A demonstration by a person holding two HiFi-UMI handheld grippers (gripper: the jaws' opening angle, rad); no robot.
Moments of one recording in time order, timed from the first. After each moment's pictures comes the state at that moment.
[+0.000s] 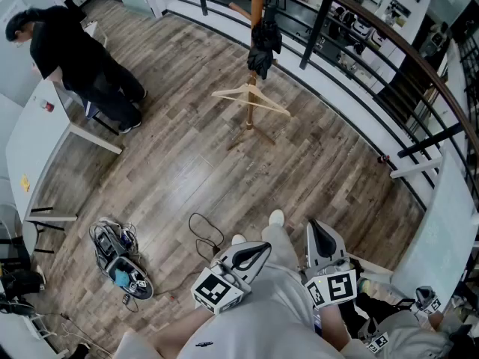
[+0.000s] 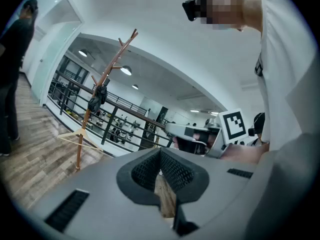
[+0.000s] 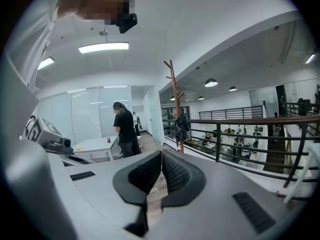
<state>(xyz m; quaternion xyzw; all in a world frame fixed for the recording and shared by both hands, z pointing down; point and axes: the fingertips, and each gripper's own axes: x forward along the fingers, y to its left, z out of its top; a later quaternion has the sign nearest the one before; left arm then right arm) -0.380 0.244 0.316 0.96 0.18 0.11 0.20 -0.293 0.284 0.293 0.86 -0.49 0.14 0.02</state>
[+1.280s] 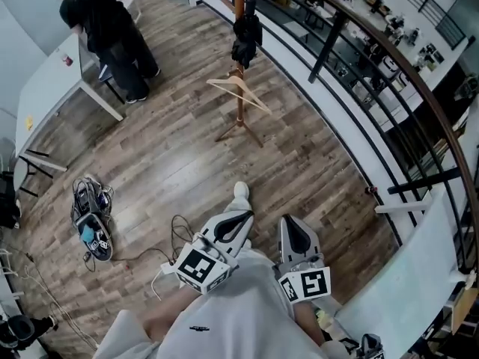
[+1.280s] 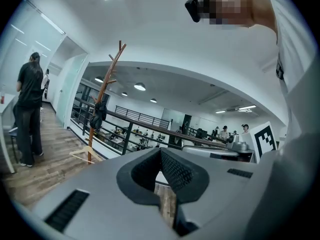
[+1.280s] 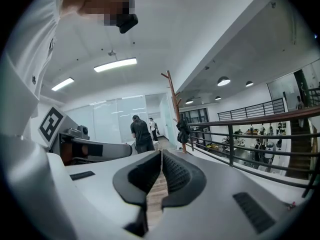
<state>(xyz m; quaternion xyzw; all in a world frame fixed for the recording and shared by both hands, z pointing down) -0.256 0.378 0.300 0.99 0.02 0.10 0.14 -0.211 0.432 0.304 0.80 -0.59 0.11 -0.03</state>
